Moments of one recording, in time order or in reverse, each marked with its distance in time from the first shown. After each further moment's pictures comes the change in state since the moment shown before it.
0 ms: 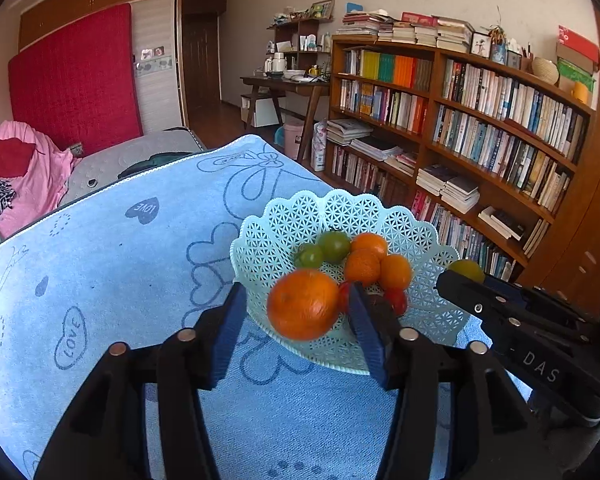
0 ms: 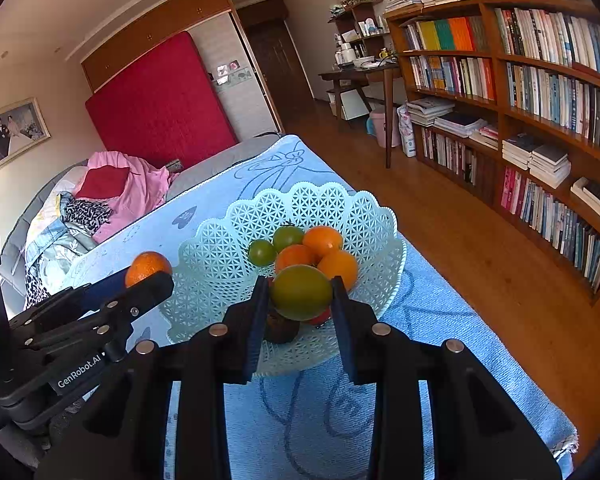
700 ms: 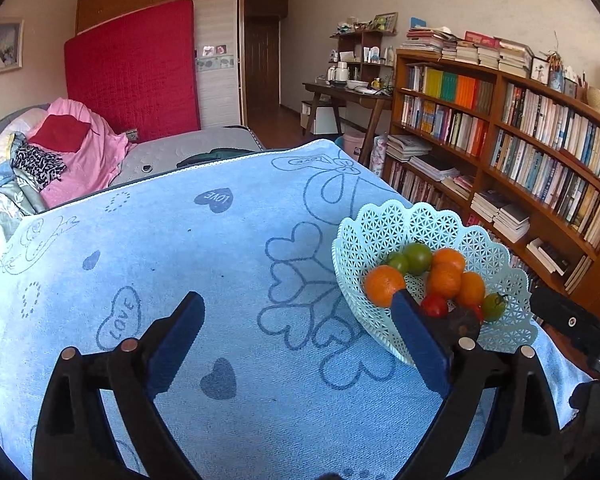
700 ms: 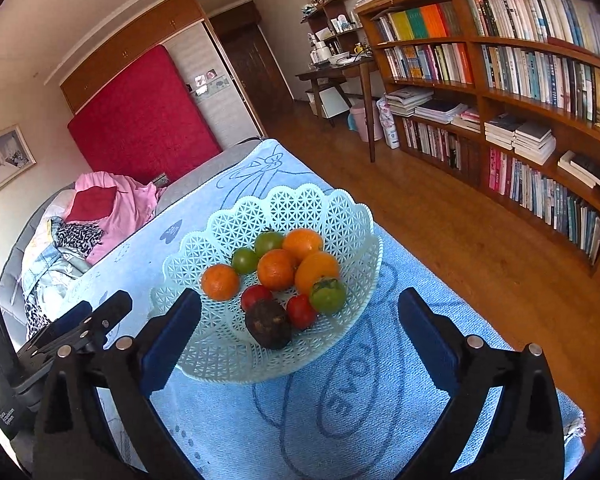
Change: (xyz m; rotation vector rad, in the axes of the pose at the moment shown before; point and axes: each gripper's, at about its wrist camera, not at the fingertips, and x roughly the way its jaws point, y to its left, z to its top) left arm -0.004 0.045 -0.013 -0.107 -0.033 0.198; right arm 0.001 -0.015 0.002 0.100 0.004 -0.036
